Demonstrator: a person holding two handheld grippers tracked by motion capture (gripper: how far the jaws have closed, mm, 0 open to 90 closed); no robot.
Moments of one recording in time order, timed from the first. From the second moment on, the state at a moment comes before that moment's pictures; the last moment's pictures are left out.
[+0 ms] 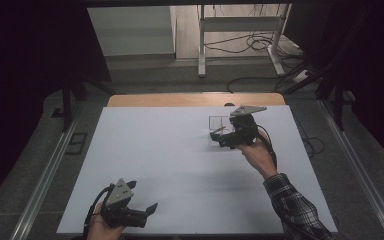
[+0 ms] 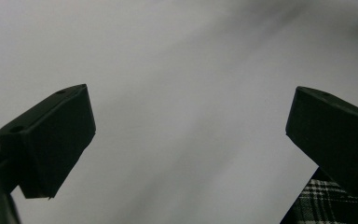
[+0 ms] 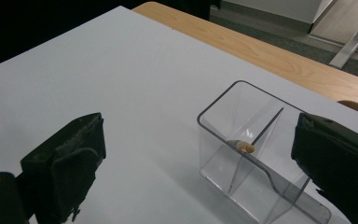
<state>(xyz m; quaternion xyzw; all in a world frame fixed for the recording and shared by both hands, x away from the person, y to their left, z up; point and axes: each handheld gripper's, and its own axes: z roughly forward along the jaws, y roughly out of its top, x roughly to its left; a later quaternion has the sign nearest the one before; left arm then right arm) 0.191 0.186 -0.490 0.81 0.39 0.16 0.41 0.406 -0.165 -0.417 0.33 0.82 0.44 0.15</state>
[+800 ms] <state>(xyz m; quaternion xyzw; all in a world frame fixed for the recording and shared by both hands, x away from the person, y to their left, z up) 0.191 0.186 -0.490 0.81 0.39 0.15 0.41 0.378 -0.175 -0.424 0.32 0.83 0.44 0.15</state>
